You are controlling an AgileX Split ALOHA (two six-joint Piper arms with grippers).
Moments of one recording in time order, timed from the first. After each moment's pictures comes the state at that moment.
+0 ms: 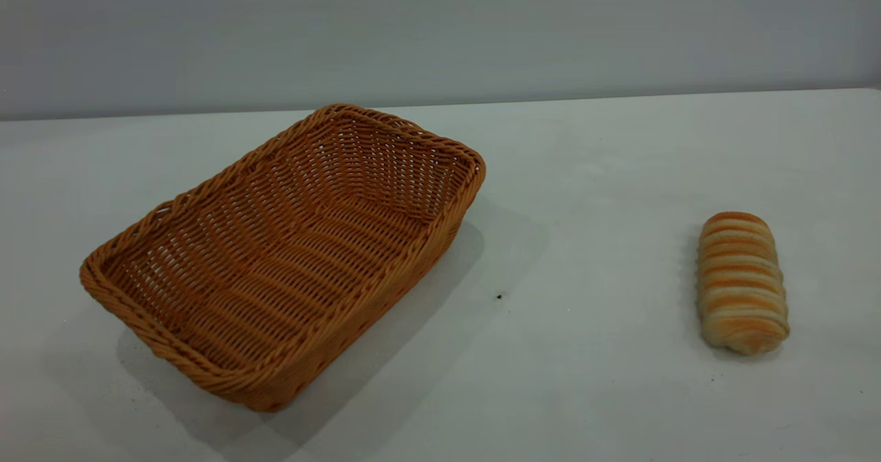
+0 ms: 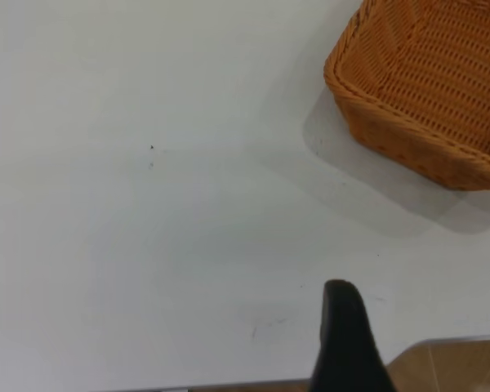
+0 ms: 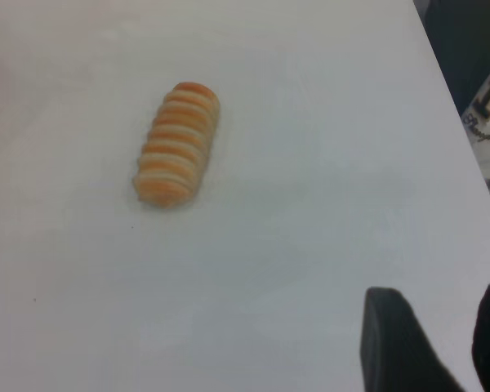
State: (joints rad) left arm 0.03 -0.02 -0.49 -0.03 1.14 0.03; right arm 0.03 -0.02 -0.48 -0.07 1.14 0.07
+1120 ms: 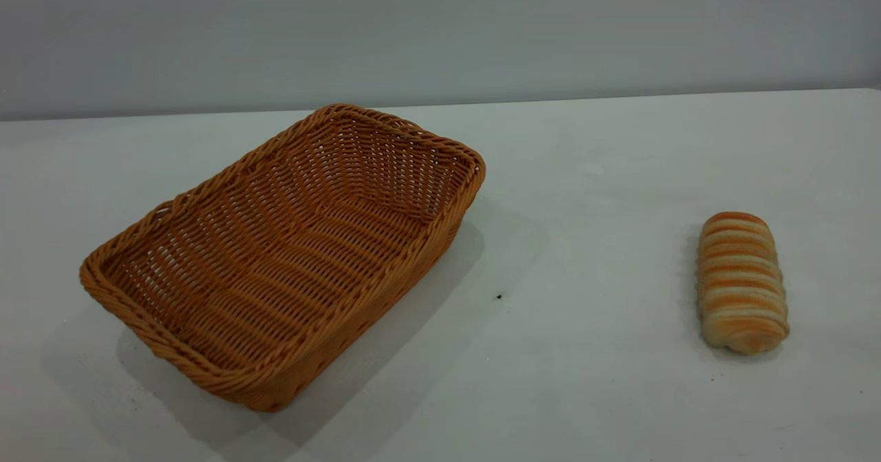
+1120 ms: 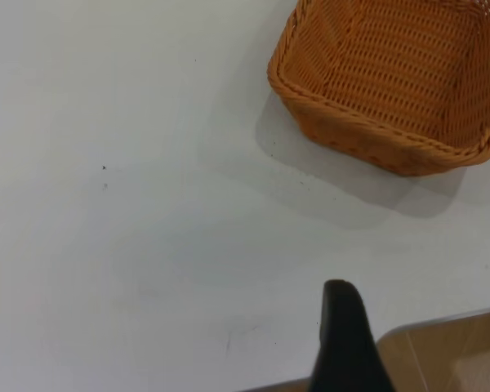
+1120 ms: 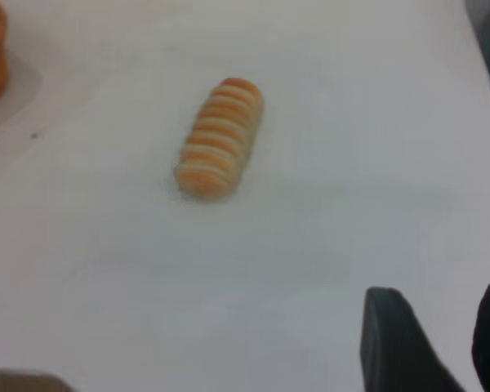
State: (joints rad) left arm -0.11 -0.02 -0.49 -0.03 1.14 0.03; right arm 0.15 -0.02 -0.48 -0.07 1.14 0.07
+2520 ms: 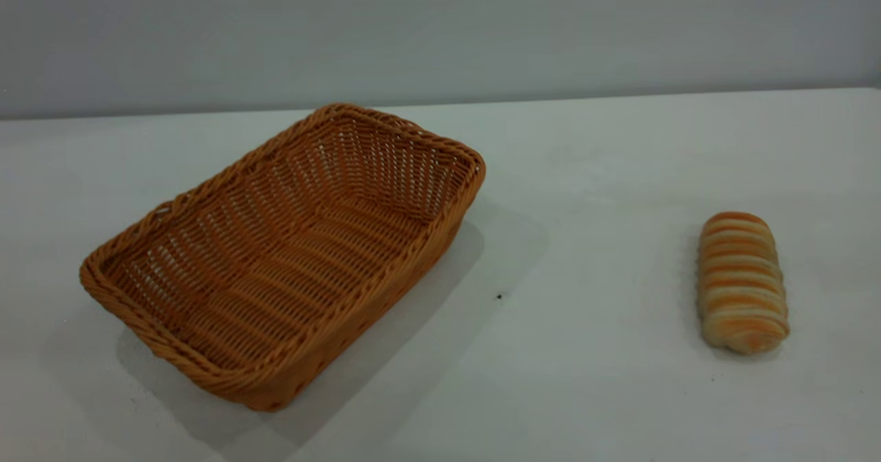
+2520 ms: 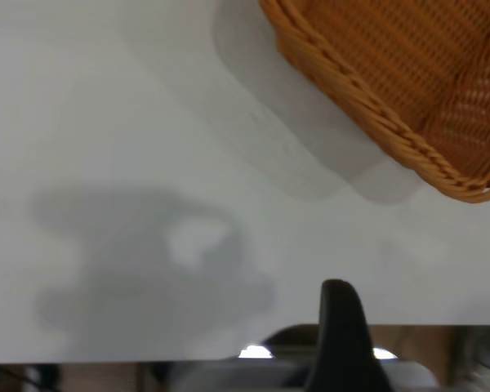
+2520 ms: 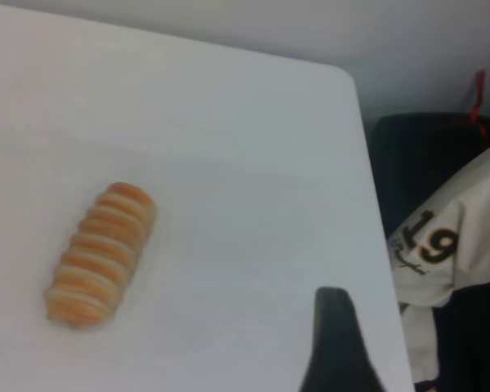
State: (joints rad) left arm -0.11 0.92 -0.50 -0.18 0.65 -0.20; right arm 0.25 0.54 -0.62 -0.46 0.77 0.29
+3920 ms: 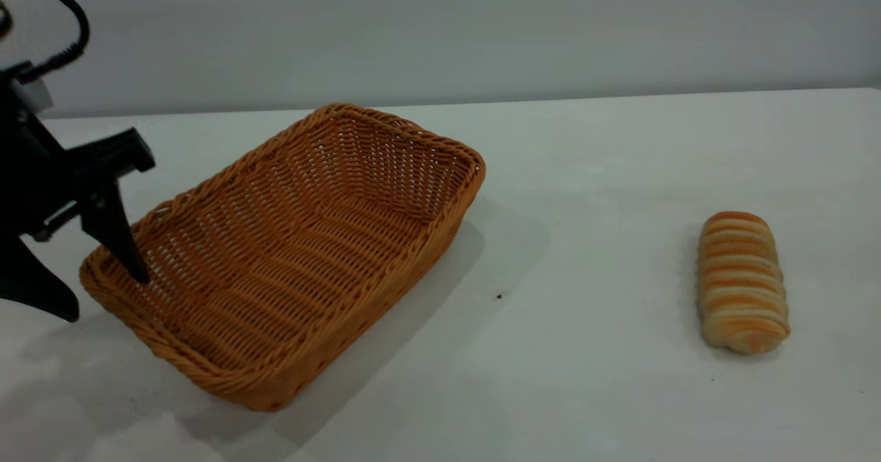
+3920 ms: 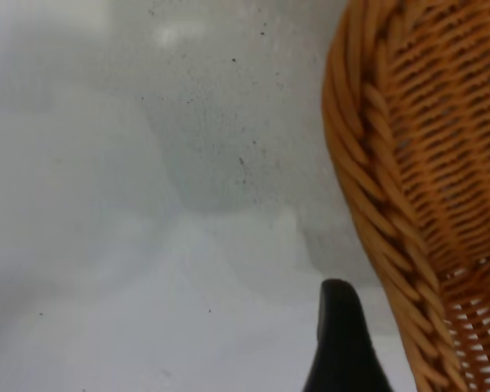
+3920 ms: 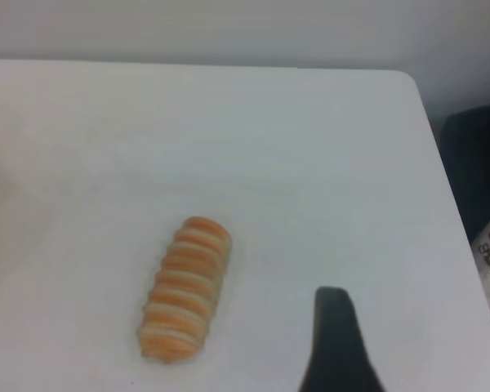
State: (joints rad) left arm -0.11 1.77 -0.82 -0.29 0.44 -0.43; right arm 0.31 0.58 -0.62 -0.44 0.72 0.47
